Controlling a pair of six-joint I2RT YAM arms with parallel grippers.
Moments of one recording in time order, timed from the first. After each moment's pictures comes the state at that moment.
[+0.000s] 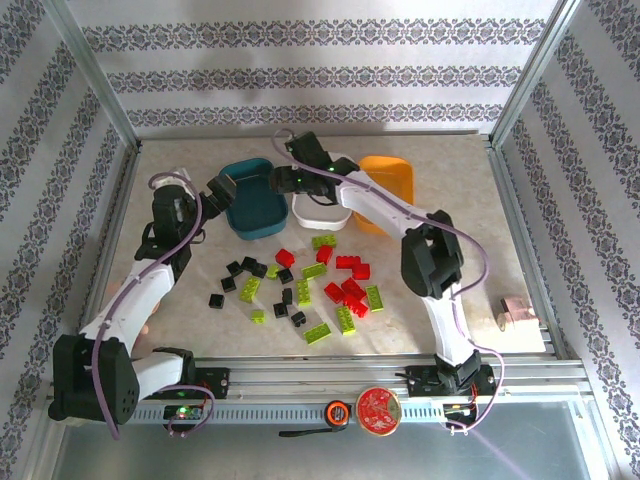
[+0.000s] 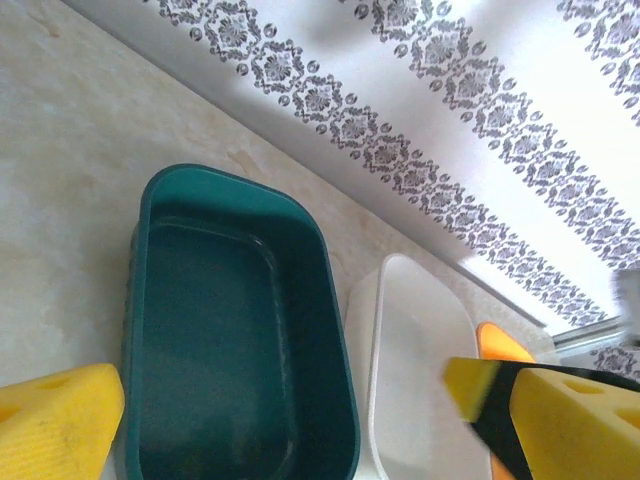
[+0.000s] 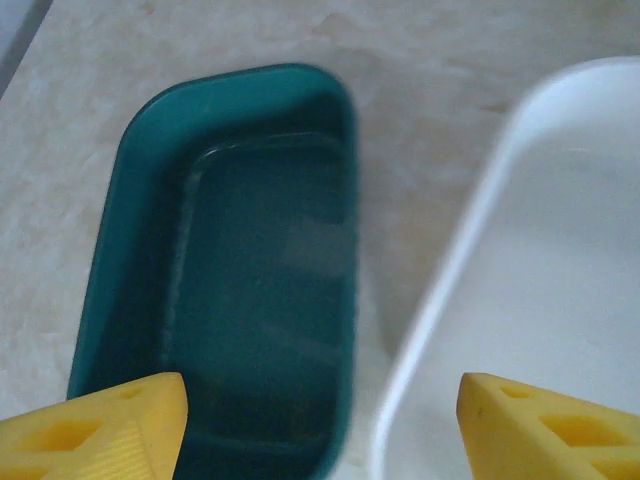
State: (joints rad) left arm -0.06 1.15 0.75 0.07 0.09 -0.72; right arm 0.66 2.19 1.98 -0.56 -0.02 0.43
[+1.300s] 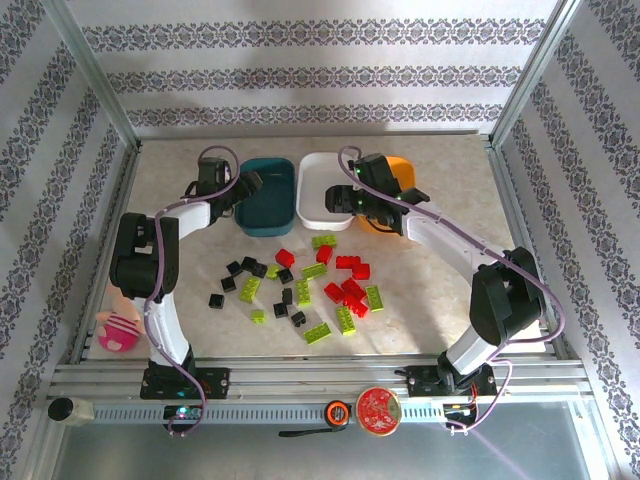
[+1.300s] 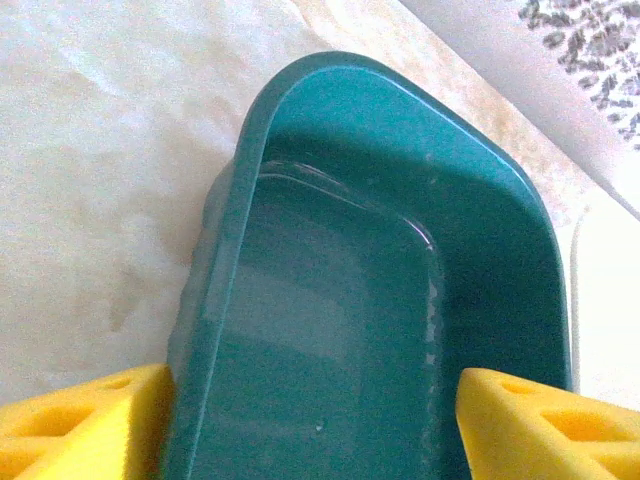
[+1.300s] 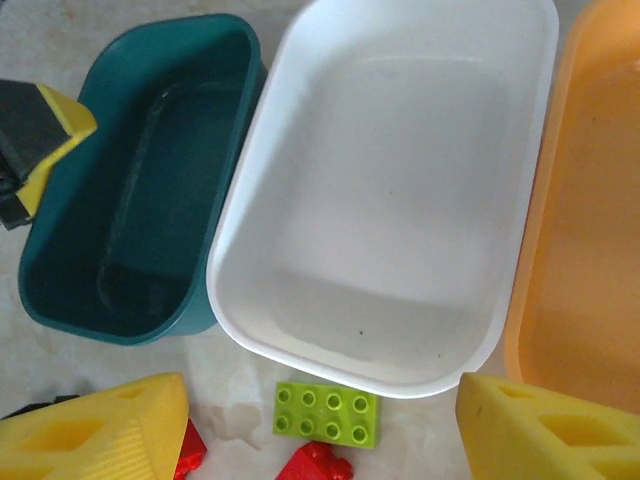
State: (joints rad) left arm -0.08 1.93 1.18 0.08 0.22 -0.68; right arm 0.50 1.62 1.25 -0.39 -0.06 0.44
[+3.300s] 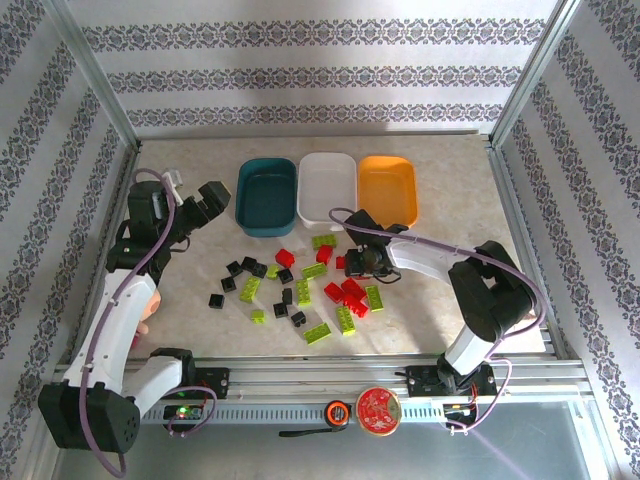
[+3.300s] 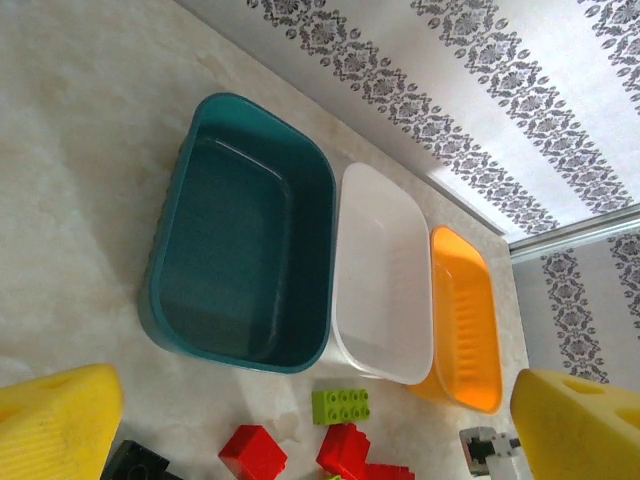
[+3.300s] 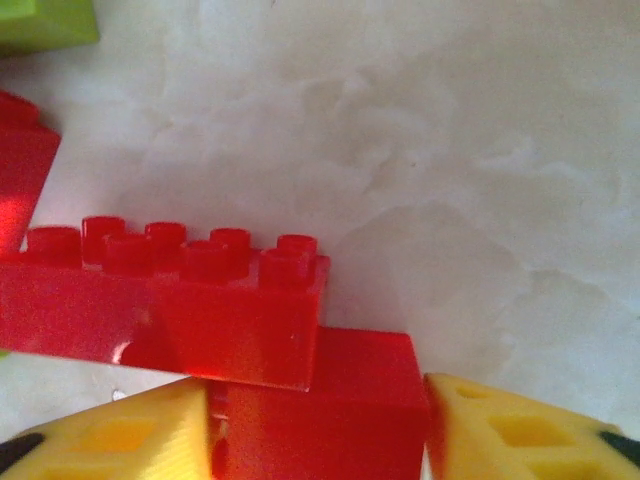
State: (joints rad) left arm -0.01 1.00 0.93 -0.42 0.30 -0.68; right arm 0.60 1.67 0.96 -0.57 0.03 0.57
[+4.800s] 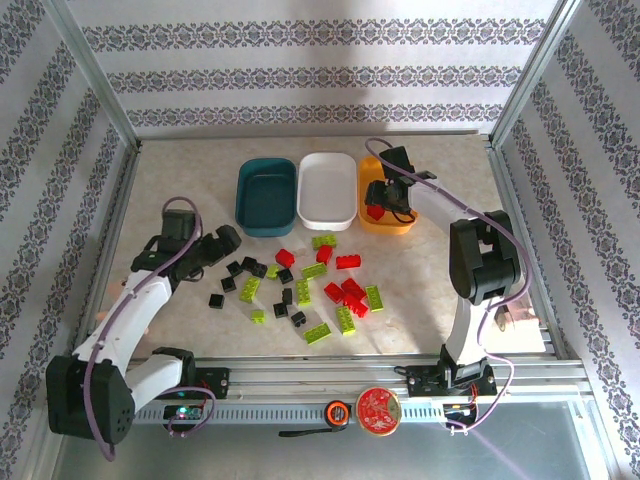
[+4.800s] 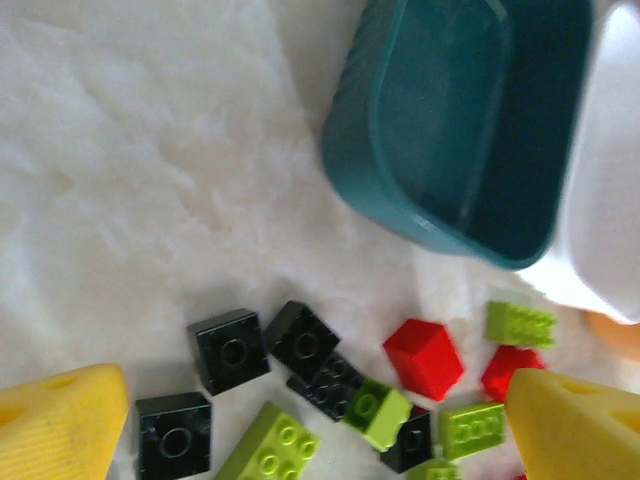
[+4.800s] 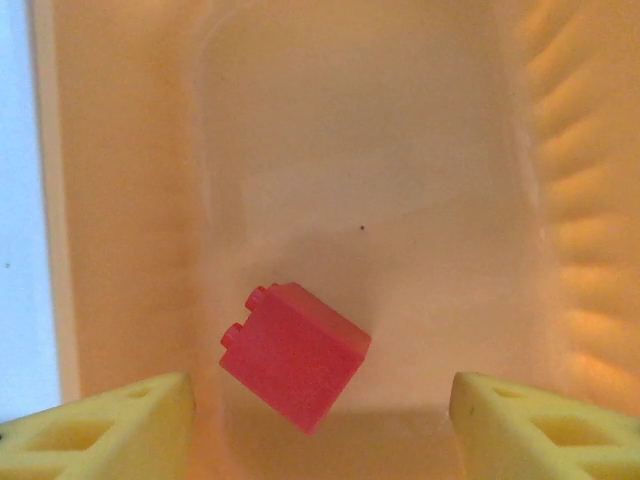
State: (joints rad) left arm -0.13 1.08 0.72 -0.55 0.13 -0.69; right arm 0.27 1.90 1.39 -0.52 0.06 0.49
